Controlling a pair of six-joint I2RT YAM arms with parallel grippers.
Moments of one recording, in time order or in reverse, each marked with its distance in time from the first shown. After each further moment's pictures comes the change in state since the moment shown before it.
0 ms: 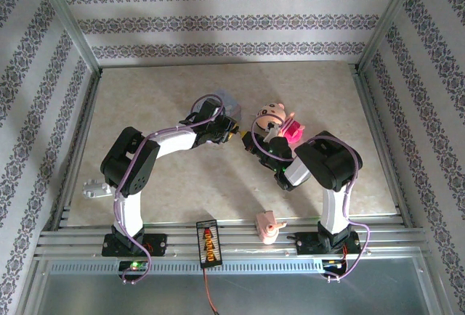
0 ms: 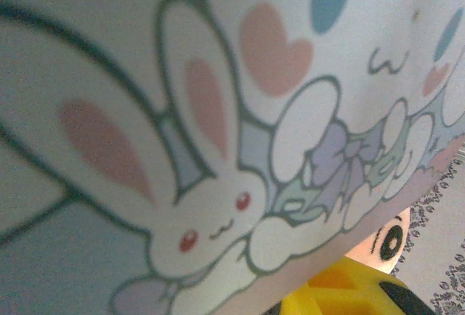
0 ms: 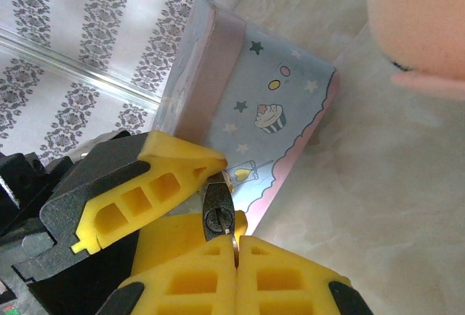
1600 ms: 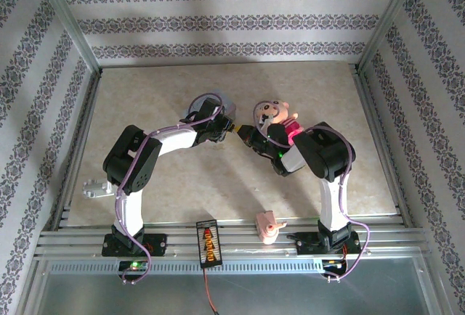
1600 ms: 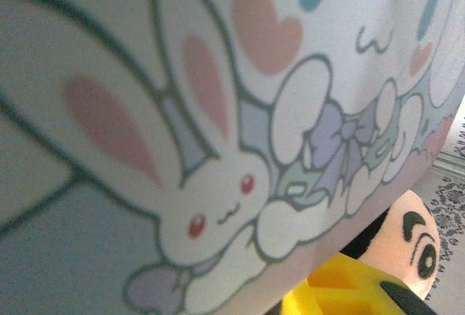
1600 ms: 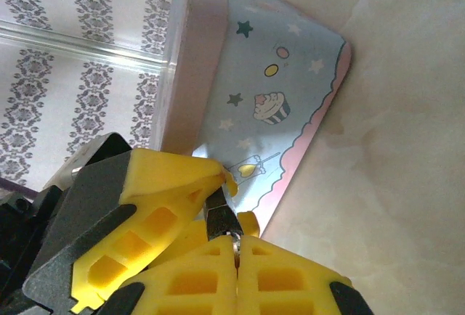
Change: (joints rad) left arm 0.009 0.030 0.023 -0.023 -0.071 0.048; right arm -0.088 0.120 0.196 -0.117 -0.296 0.182
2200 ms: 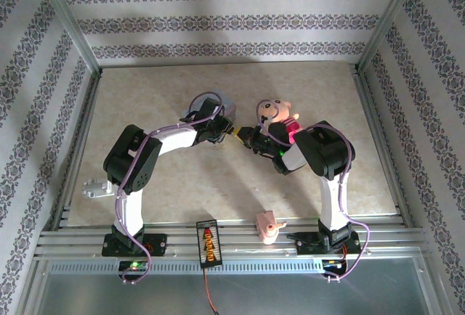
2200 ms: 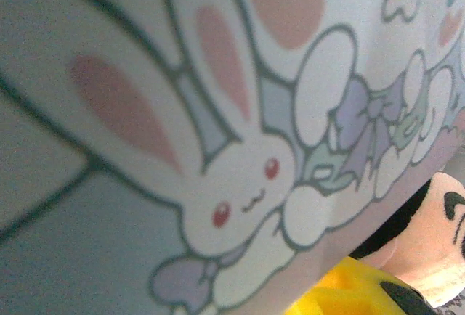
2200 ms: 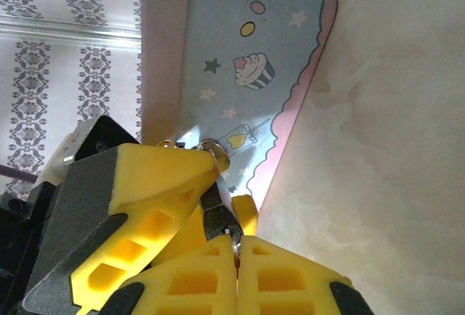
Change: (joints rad) left arm 0.005 0.005 0.010 -0.048 0.029 0.090; right arm -0.019 0.014 0.011 -0.034 -0.104 0.082
